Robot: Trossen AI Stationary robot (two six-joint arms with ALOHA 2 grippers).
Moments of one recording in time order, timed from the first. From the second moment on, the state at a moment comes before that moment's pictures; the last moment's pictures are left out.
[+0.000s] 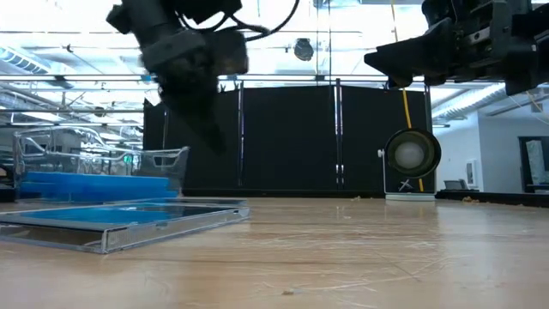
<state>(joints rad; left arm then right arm) -0.14 1.65 1.01 -0.38 -0.03 -0.22 0.08 1.12 0.21 0.90 -0.08 -0.15</state>
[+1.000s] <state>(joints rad) -0.07 1.78 0.92 -0.23 -0.03 -0.34 0.08 1.12 0.21 0.89 -0.08 -0.16</state>
